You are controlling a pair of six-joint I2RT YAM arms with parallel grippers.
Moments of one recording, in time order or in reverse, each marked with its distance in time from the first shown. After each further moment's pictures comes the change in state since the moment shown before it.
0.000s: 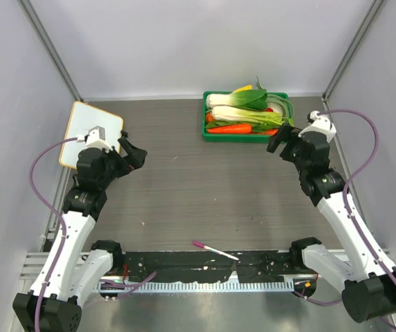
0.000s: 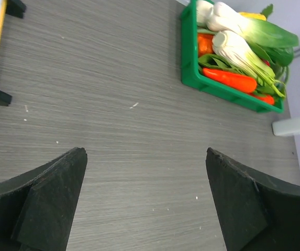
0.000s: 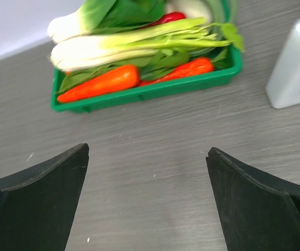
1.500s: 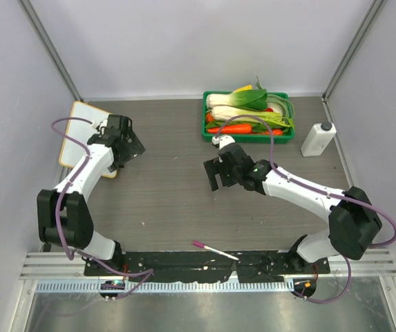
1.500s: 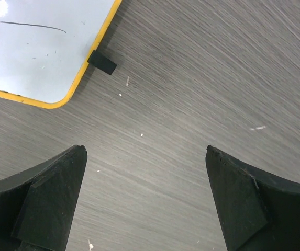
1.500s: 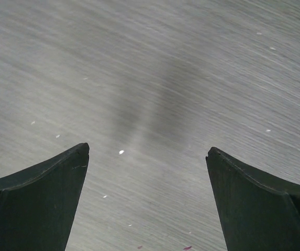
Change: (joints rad) left arm 0.000 0.679 0.400 -0.373 -0.324 -0.115; right arm 0.586 0.527 0.159 -0.118 -0.035 -0.155
